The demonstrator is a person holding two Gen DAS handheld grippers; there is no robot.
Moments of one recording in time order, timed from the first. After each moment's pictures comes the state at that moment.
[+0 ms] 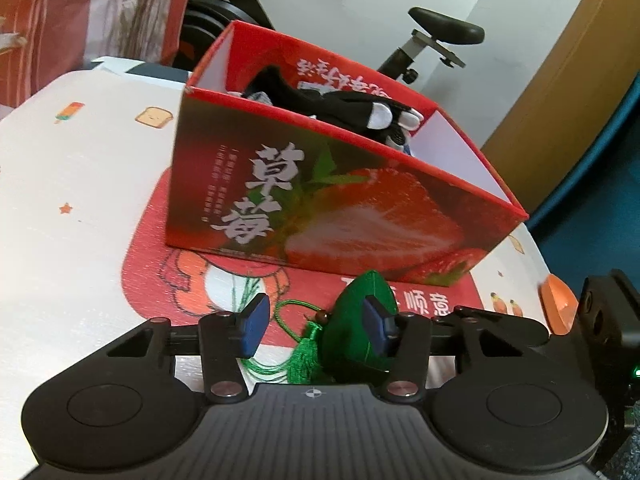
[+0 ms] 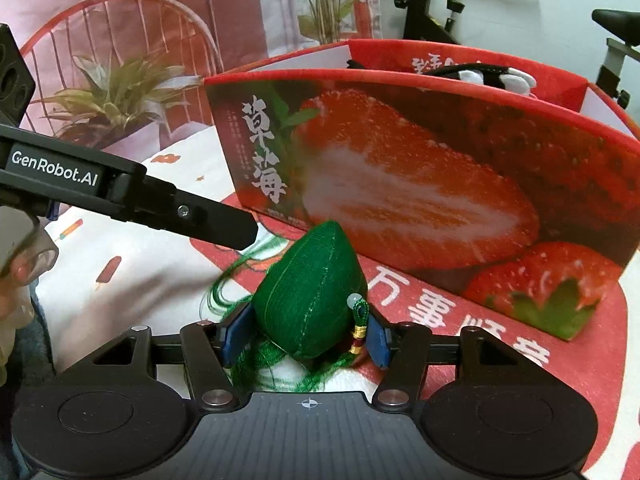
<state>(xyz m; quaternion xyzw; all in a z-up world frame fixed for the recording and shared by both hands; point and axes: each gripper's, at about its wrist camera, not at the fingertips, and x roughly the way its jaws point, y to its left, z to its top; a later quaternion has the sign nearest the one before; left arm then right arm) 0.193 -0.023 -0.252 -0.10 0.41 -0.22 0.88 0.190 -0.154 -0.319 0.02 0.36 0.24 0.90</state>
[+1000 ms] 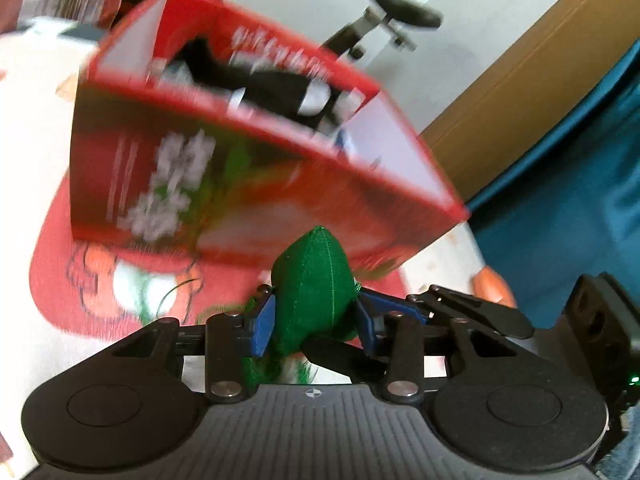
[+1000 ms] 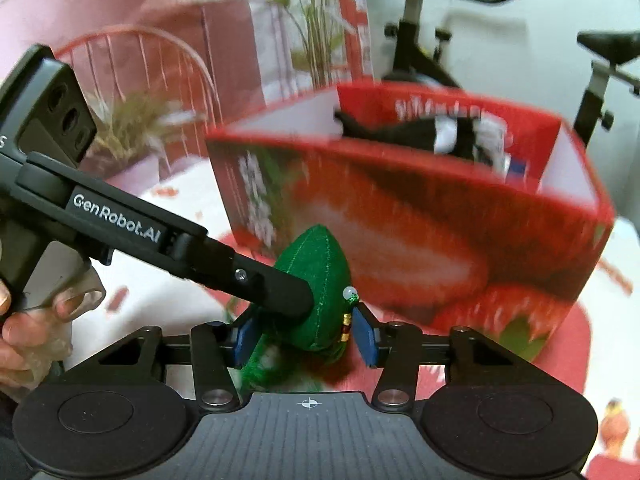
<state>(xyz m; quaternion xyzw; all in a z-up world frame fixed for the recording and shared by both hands) 0.218 -0.038 -0.254 -0.16 0.43 -0.32 0.83 0.178 -0.174 -0.290 0.02 0.32 0.23 0.92</state>
